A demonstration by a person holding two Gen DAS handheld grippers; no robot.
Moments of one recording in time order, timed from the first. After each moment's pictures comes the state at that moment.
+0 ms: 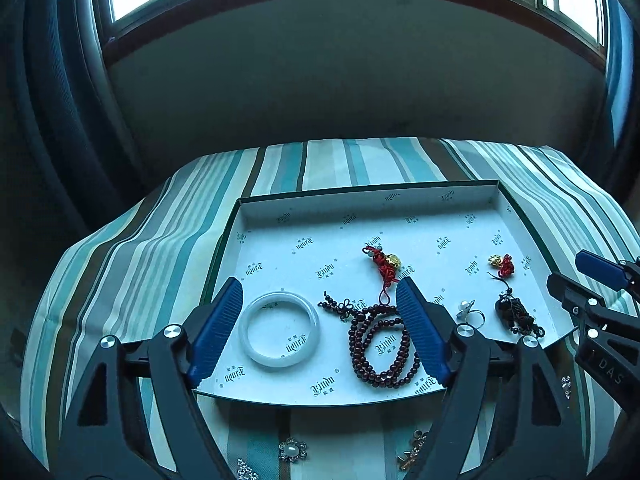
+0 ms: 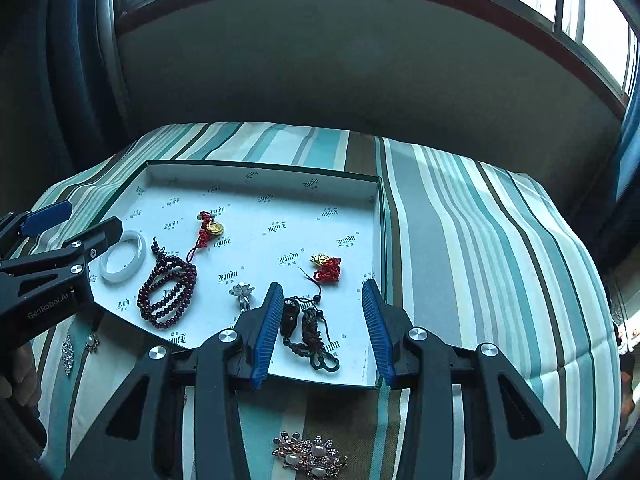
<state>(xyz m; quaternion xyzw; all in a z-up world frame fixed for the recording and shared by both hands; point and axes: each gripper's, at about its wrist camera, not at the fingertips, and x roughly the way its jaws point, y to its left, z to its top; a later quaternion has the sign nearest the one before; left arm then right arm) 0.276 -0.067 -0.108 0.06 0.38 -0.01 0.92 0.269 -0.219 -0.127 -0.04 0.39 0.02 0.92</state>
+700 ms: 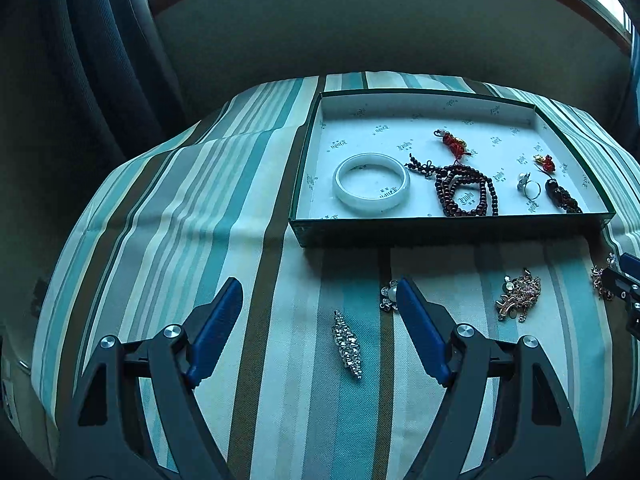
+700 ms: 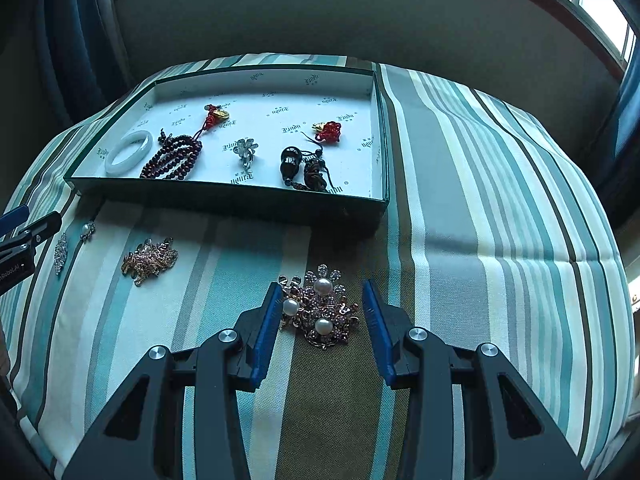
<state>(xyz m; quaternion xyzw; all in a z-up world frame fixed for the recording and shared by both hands) 0.194 0.000 -0.151 0.06 0.44 0.05 0.90 0.201 -0.228 -0.180 -0.03 0.47 0.02 0.88</state>
